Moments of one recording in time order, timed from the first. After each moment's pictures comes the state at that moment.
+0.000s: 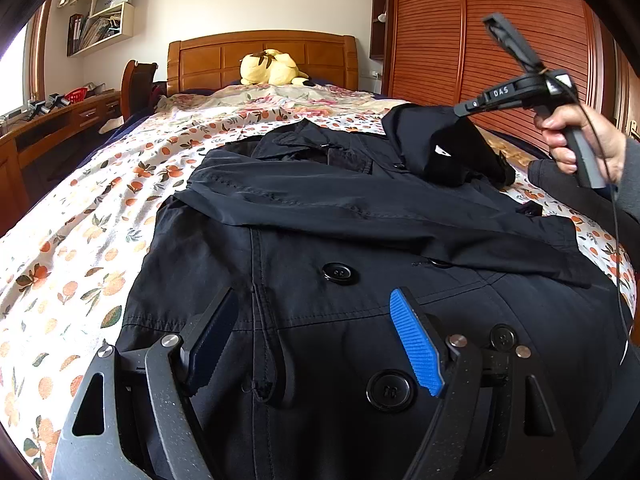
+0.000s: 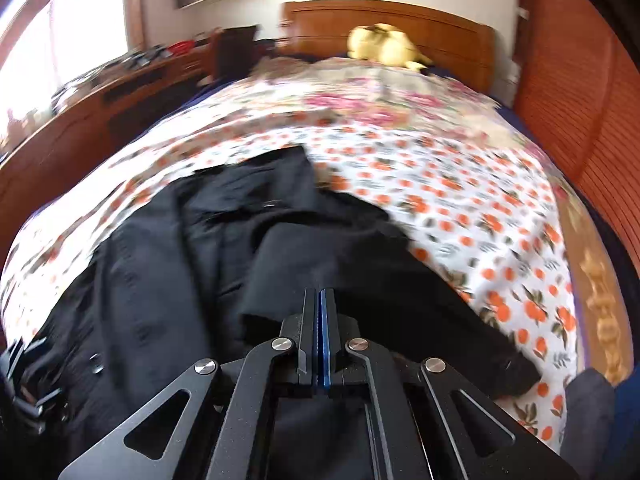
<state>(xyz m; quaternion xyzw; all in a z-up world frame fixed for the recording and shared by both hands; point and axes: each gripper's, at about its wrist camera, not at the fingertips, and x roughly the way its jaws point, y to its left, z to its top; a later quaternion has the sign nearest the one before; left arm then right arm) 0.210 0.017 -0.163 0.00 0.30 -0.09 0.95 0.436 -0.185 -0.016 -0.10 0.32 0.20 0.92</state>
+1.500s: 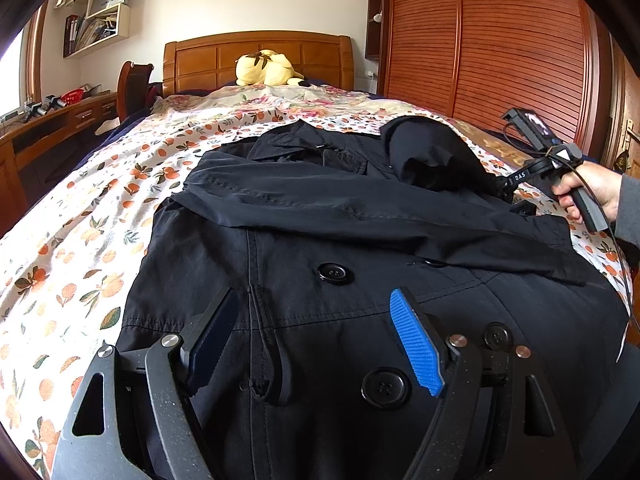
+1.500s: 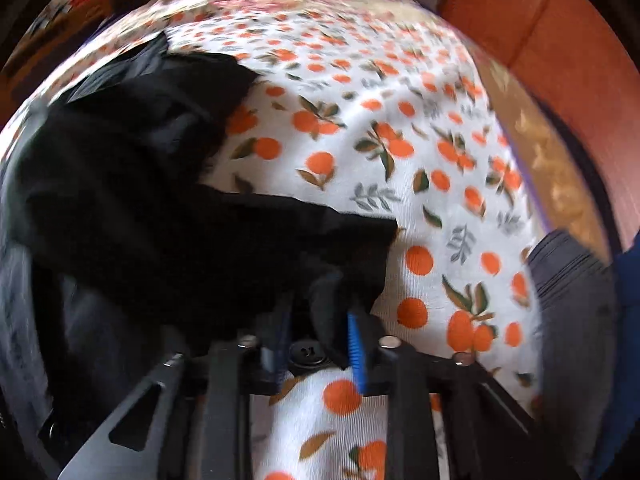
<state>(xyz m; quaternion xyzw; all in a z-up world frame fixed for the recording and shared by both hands) 0.209 0.016 -0.159 0.00 0.30 -0.10 0.95 0.483 -0.292 -0.108 -0.12 0.46 0.03 0.88</state>
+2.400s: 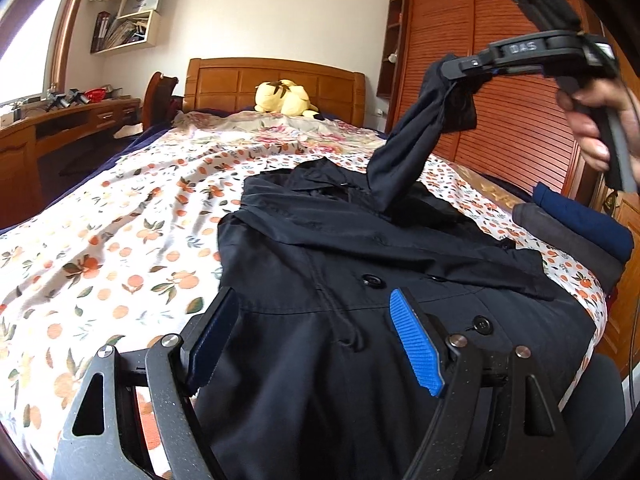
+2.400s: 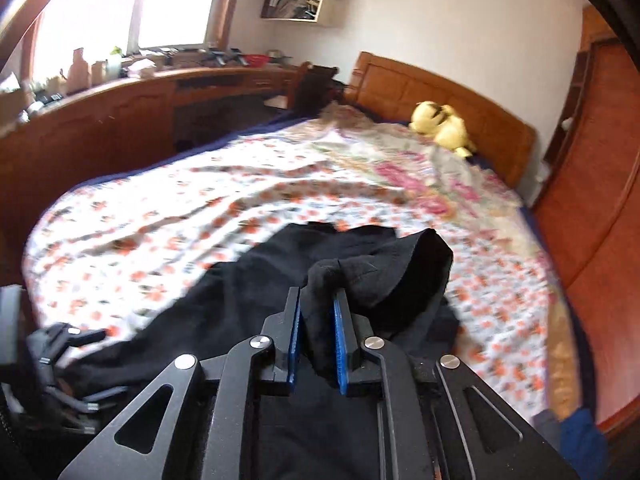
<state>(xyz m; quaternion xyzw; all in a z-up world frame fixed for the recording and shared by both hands) 0.151 0.093 -0.129 -0.05 0.24 -0.10 0.96 0.281 -0.058 0.047 -0.20 0.23 0.23 0.92</state>
